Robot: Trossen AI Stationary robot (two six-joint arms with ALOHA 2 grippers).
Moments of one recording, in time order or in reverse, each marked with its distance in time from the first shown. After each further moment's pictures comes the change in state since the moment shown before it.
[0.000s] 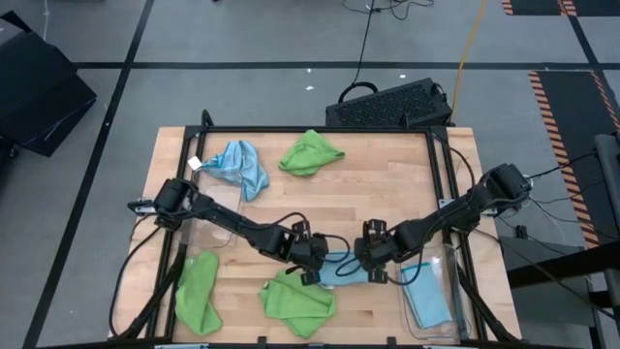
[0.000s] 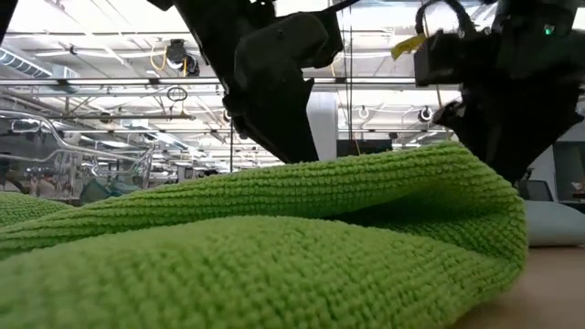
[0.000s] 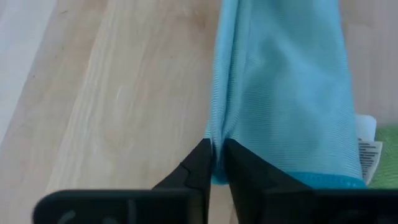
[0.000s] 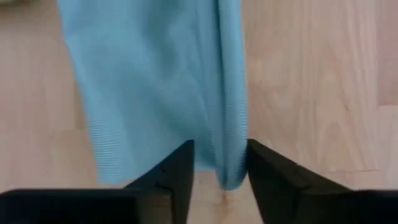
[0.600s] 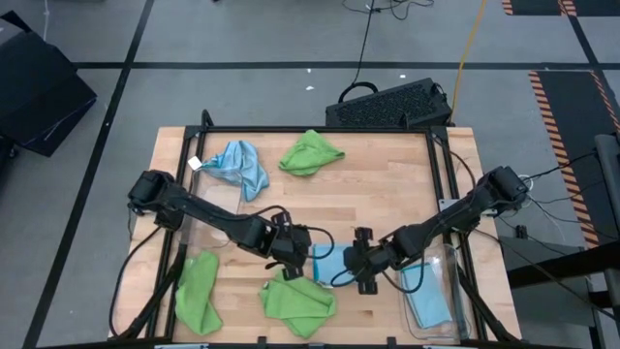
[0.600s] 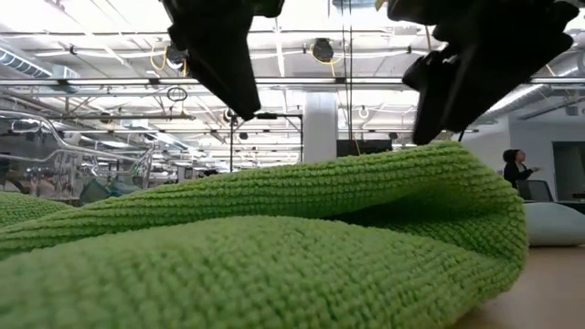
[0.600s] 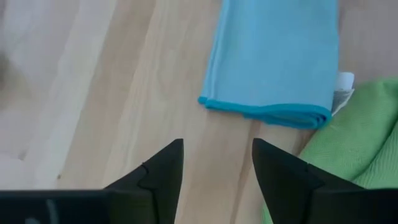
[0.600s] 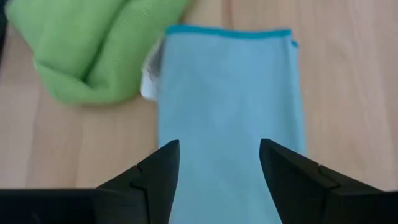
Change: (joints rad) left arm -0.038 -0.195 0.001 -0.305 -0.042 -0.095; right arm 0.040 0.051 0.131 0.131 0.034 -0.044
